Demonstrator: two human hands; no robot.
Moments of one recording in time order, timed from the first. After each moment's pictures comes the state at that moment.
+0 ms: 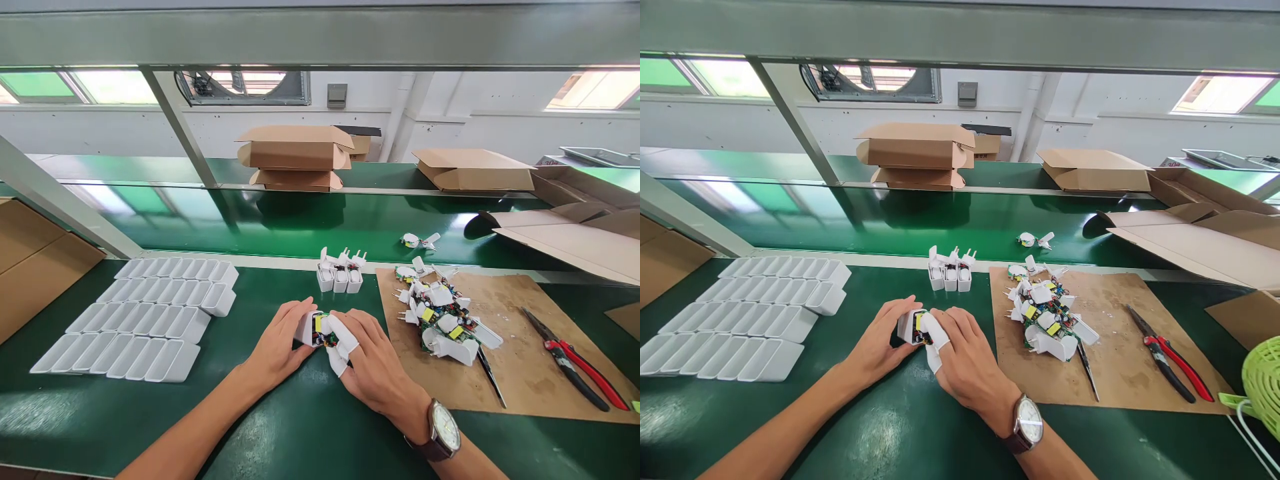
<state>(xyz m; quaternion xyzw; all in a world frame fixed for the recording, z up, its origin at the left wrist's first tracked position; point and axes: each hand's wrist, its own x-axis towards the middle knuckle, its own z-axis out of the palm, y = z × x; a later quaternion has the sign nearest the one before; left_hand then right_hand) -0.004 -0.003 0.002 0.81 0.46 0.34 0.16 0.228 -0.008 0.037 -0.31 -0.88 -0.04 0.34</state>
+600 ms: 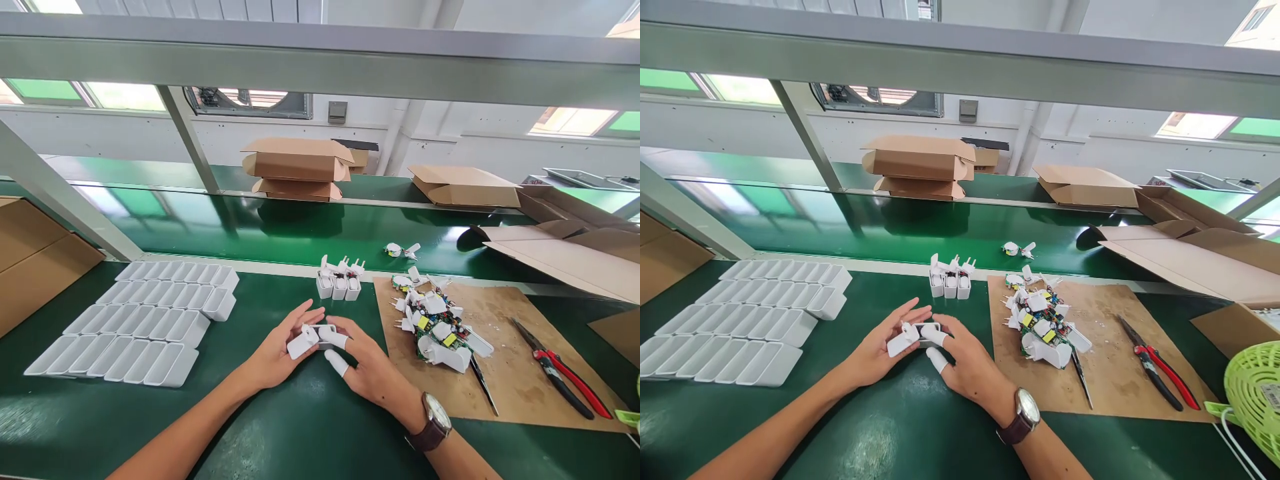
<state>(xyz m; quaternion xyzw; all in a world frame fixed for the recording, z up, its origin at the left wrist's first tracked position) 0.001 -0.001 0.012 0.66 0.41 0.39 0.49 0.232 0.006 0.023 -0.30 -0.87 0.20 0.34</state>
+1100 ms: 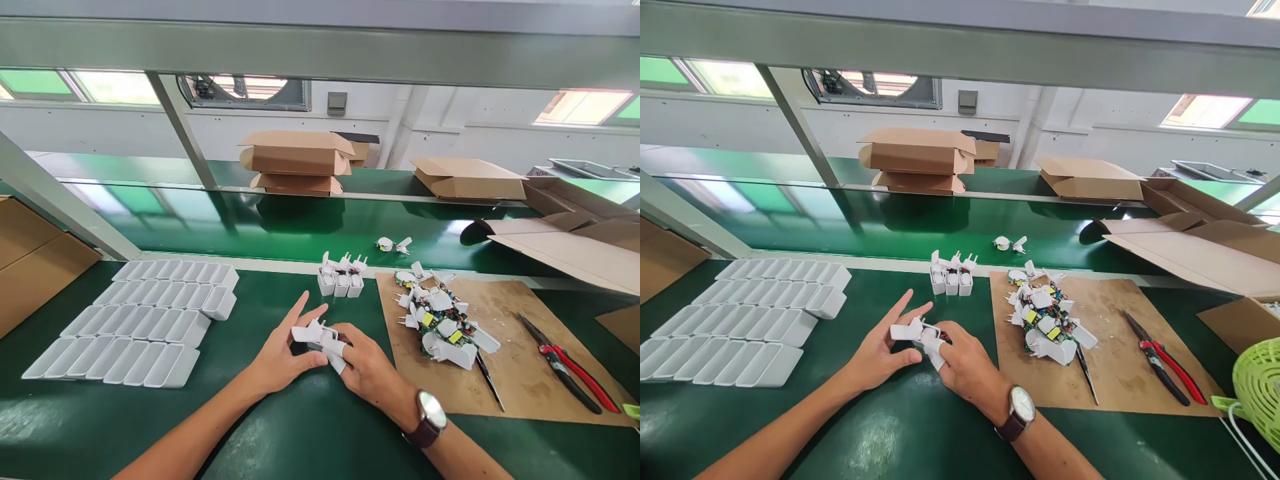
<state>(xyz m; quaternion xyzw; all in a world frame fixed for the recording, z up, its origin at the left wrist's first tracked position) 0.005 -0.007 0.019 0.57 0.42 0.43 0.56 0.224 0.004 0.012 -0.29 -0.87 0.14 0.37</state>
